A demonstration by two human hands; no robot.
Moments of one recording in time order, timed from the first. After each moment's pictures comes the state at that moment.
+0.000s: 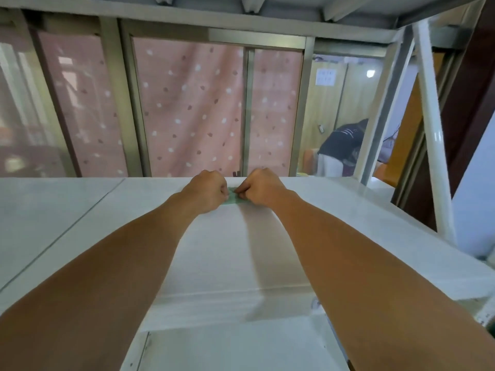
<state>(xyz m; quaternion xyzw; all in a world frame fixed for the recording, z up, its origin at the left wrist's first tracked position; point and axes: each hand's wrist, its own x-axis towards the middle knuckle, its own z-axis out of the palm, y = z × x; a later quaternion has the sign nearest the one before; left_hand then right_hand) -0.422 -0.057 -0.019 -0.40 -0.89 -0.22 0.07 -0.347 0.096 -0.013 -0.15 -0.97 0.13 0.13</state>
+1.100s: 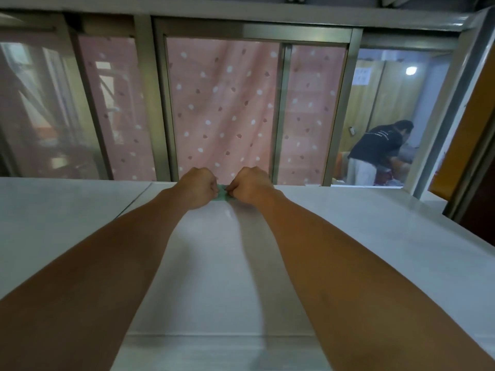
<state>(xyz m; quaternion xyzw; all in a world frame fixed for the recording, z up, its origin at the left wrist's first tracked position) -0.504 -0.103 -0.016 -0.33 -0.91 -0.23 0.08 -0.458 0.050 -0.021 -0.14 -0.97 0.10 0.16</state>
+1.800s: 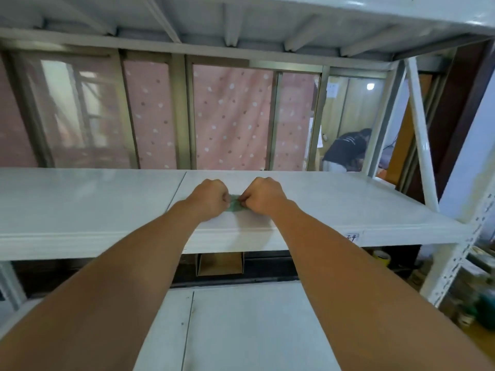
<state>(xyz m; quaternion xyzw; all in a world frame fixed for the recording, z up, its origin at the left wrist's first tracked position) -0.361 -0.254 -0.023 -0.40 -0.88 -0.23 0.07 -0.281 -0.104 -0.017 -0.17 -0.97 0.06 0.16</state>
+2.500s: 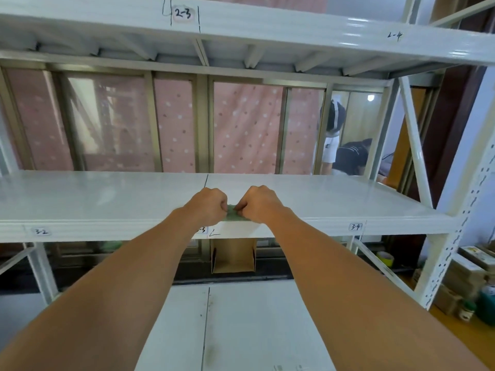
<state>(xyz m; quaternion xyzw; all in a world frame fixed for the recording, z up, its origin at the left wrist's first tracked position) -0.321 -0.354 -0.018 -0.40 -0.89 -0.20 0.06 -0.241 -0.214 -0.013 -0.14 -0.97 0.07 0.16</state>
